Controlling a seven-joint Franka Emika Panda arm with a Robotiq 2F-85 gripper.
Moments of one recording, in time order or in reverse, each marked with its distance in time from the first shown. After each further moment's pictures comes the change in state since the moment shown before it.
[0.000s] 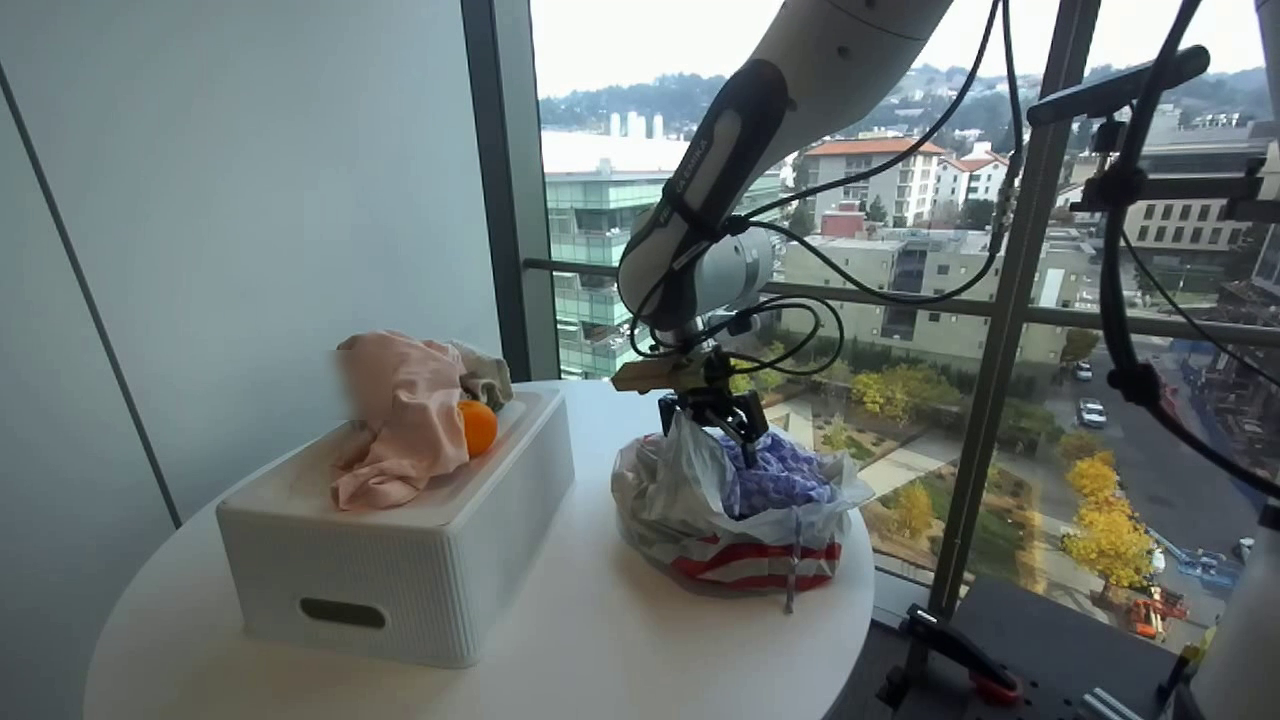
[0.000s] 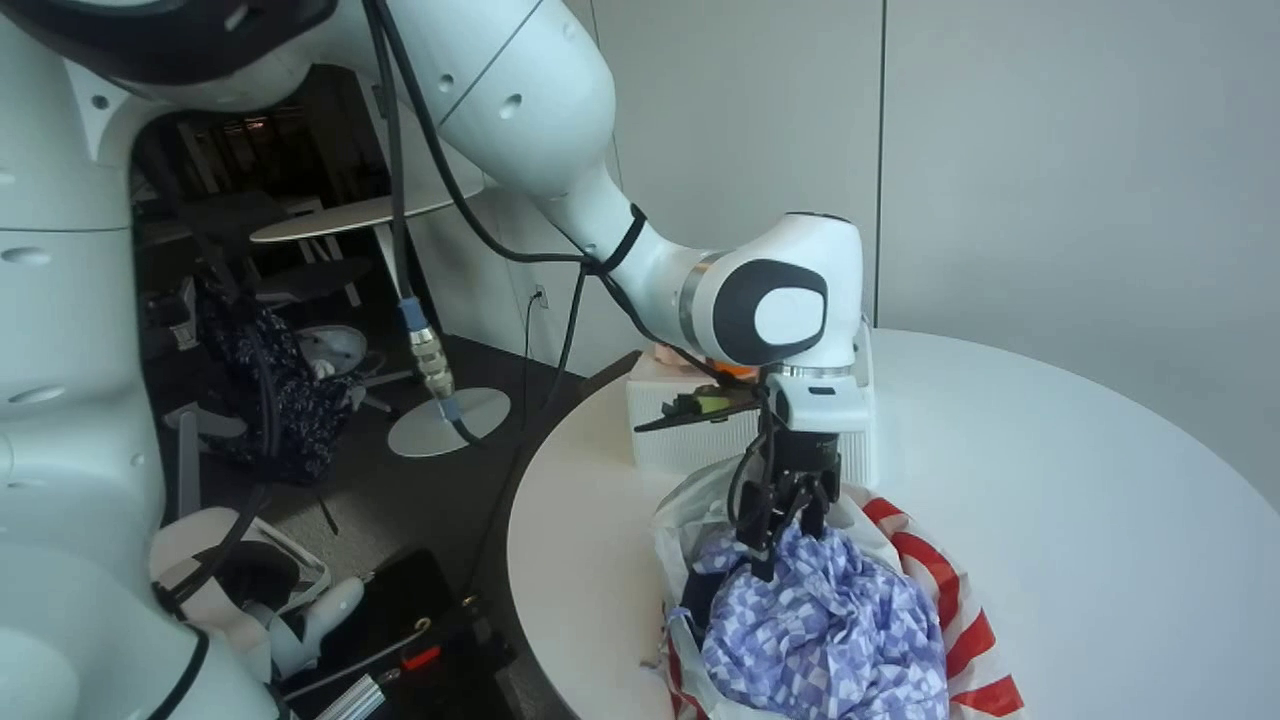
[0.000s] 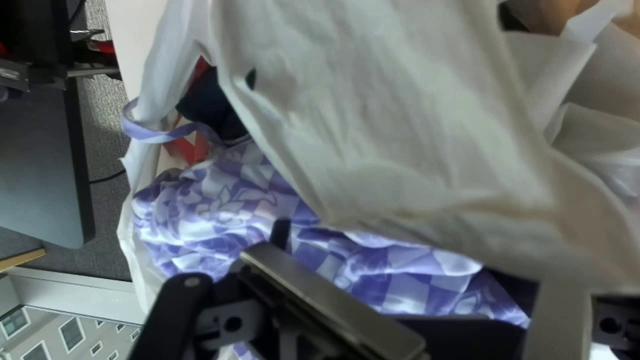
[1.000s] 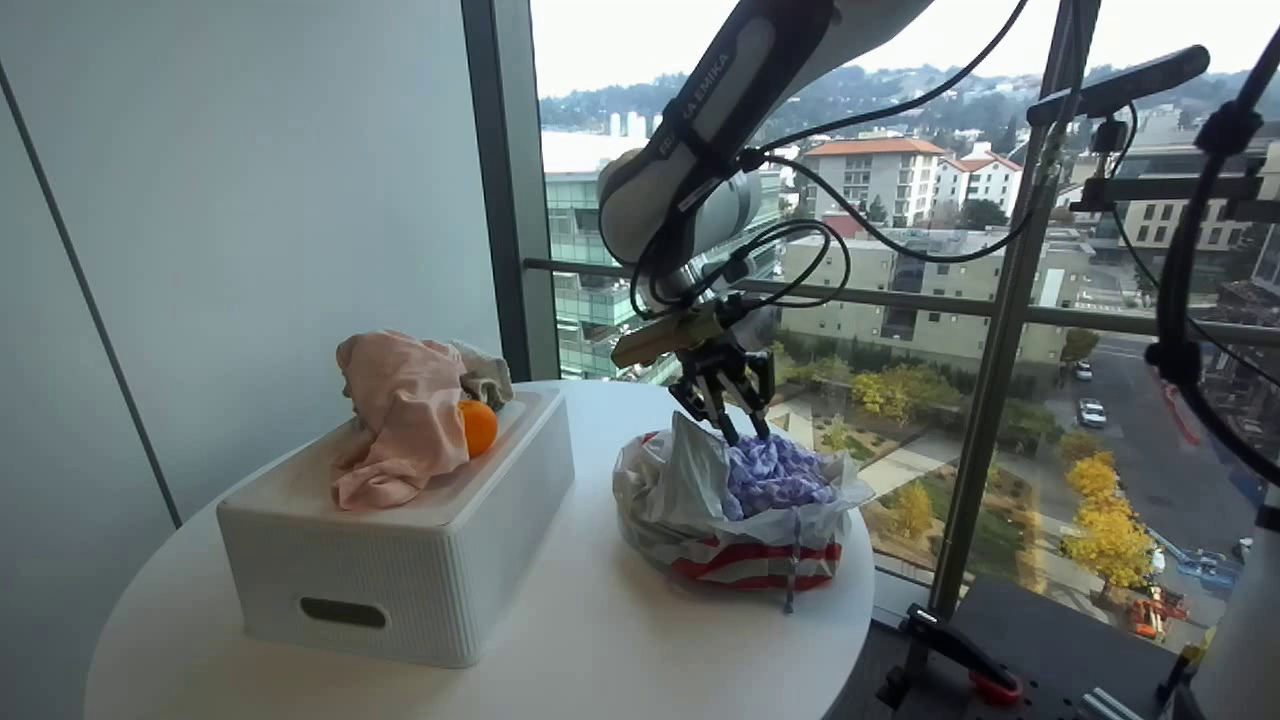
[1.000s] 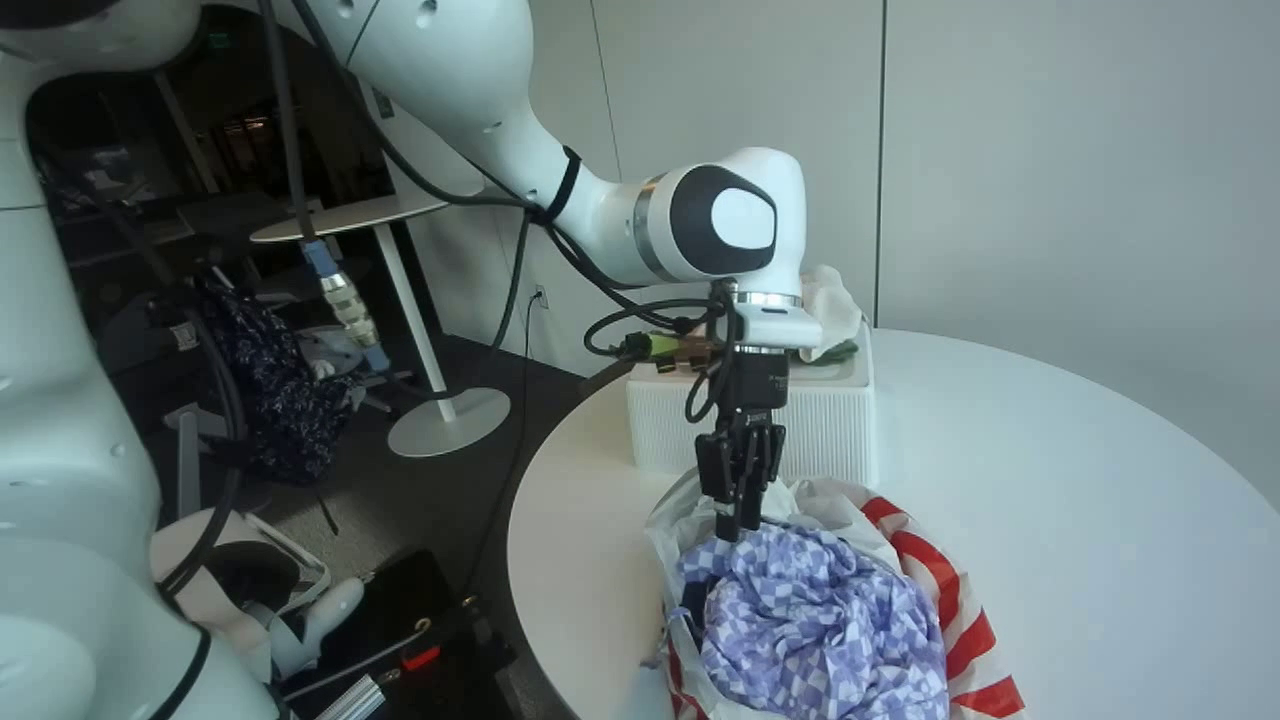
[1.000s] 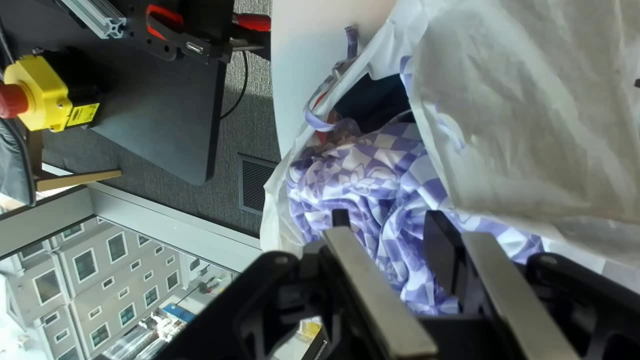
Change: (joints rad) arm 0.050 -0.159 0.033 -0.027 -0.138 -0.282 -0.010
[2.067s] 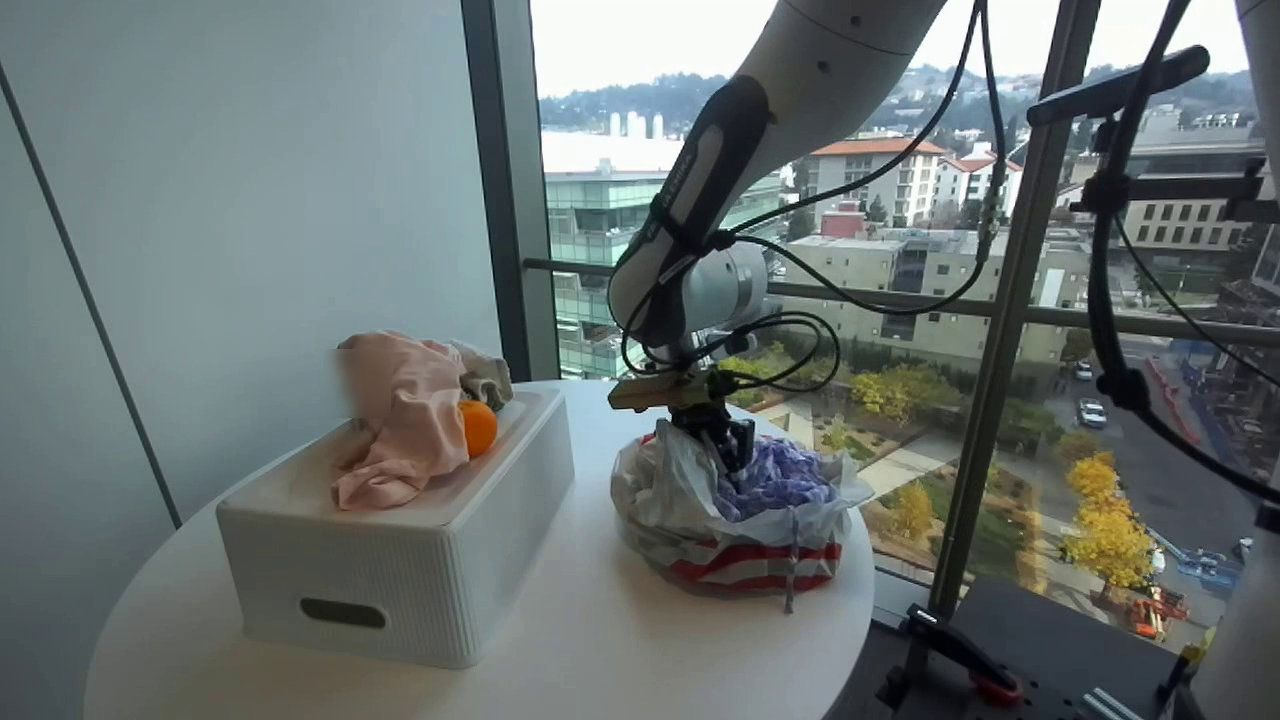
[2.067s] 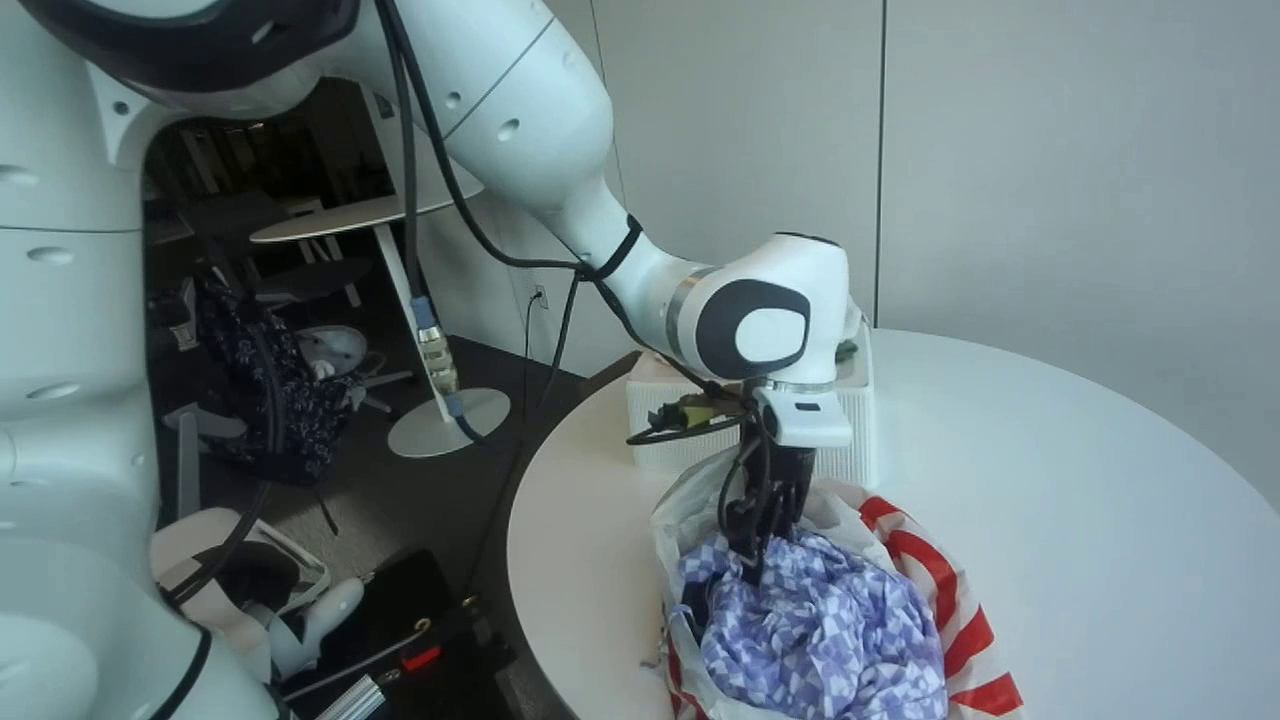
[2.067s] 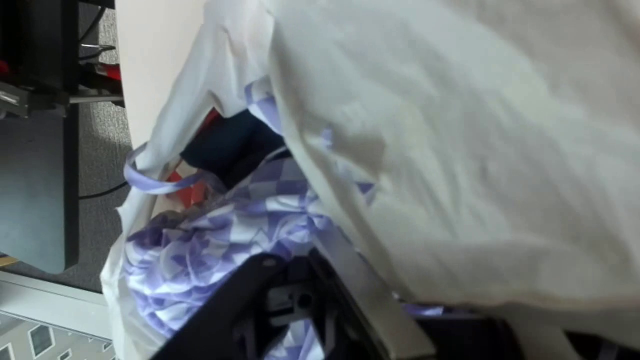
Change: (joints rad) arm 0.007 0.178 -0.062 0.002 0.227 0.293 -0.114
